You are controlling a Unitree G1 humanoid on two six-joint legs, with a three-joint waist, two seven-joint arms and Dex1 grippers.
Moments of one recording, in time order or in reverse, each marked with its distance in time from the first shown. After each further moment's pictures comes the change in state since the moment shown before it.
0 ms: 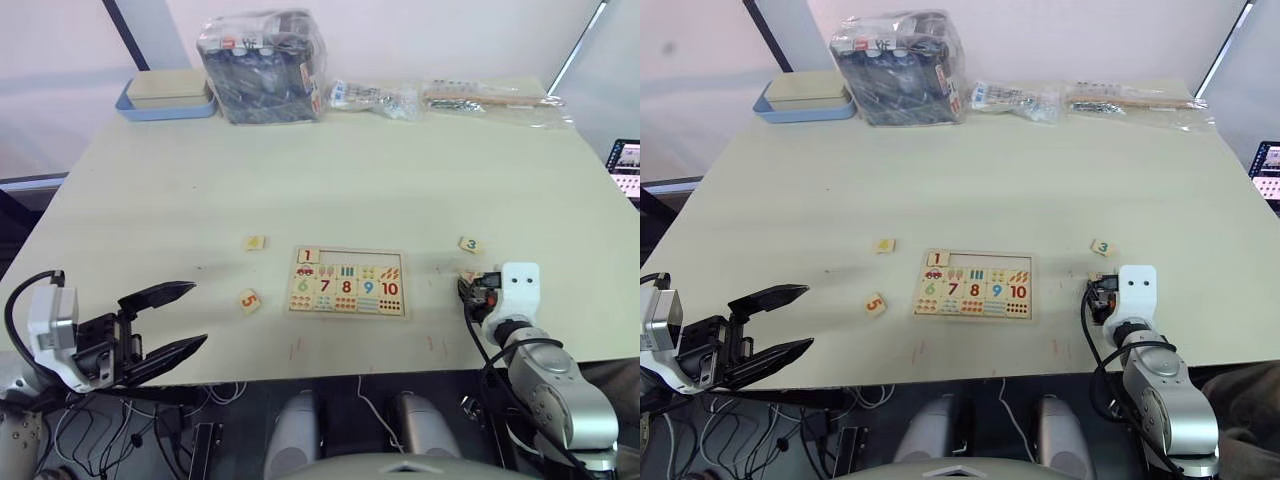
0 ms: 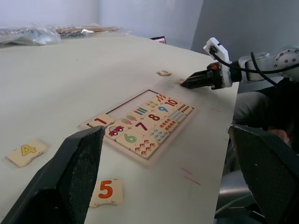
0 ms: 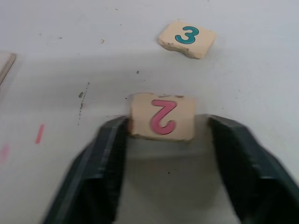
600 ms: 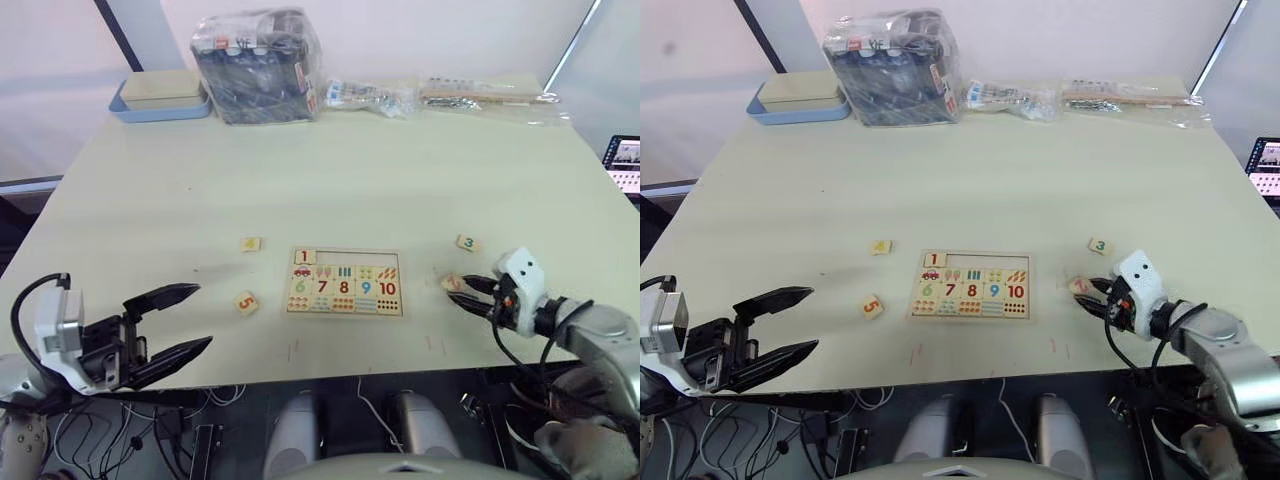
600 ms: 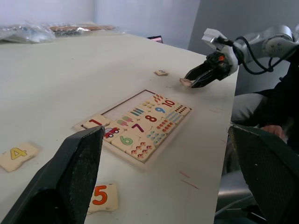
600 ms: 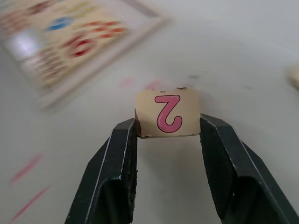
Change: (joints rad) left arm 0.013 -0.015 -0.018 -0.024 0.000 0.000 0.012; right arm -0.147 -0.618 0.045 0.225 0.177 -0.189 0.855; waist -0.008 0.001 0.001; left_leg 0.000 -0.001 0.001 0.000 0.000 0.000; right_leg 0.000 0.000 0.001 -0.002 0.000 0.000
